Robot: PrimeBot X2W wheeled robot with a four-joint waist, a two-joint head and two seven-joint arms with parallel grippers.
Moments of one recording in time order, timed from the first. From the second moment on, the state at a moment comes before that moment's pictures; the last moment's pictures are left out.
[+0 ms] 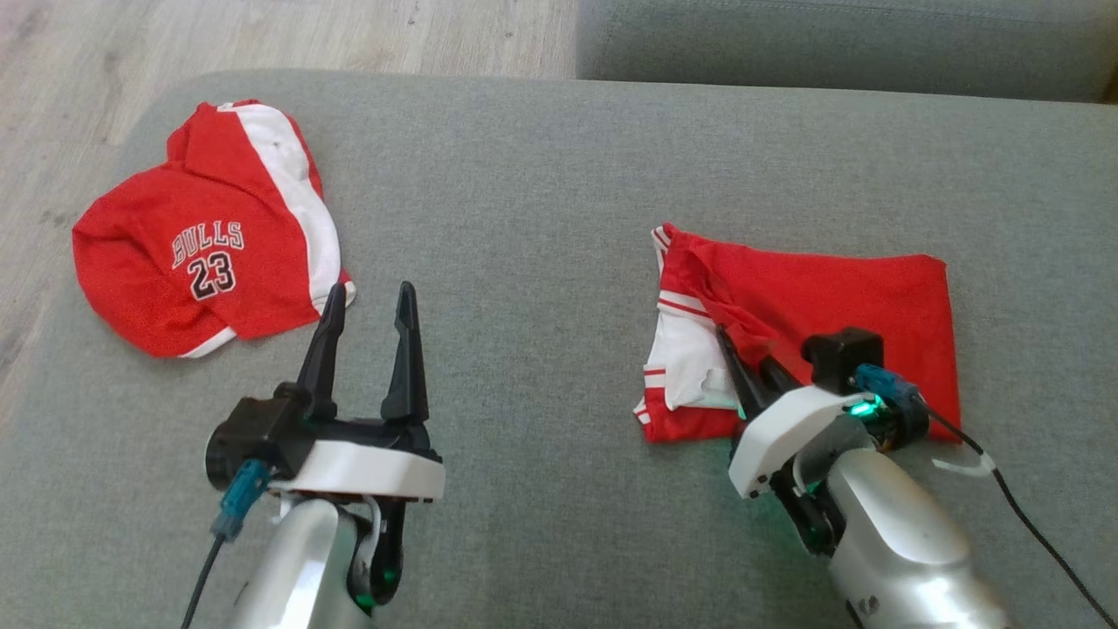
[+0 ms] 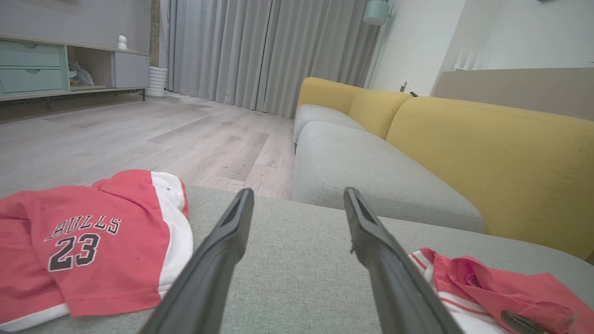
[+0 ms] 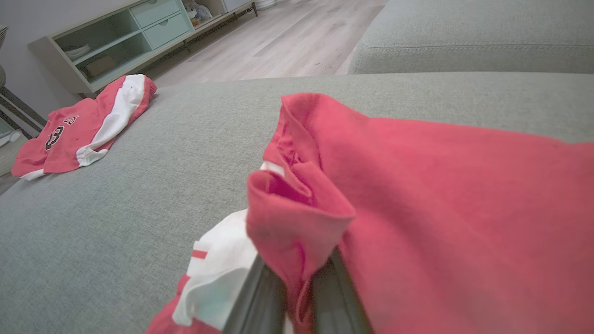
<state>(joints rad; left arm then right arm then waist) -0.24 0.05 -0.28 0.29 -0.36 0.00 -0.26 -0.43 -0.06 0.39 0.79 0.32 0.13 -0.15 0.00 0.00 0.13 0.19</state>
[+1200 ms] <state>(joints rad) -0.20 0.05 -0.27 0.30 -0.37 0.00 -0.26 -0.31 -0.06 0.08 0.50 0.14 0.13 -0.25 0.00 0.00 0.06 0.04</state>
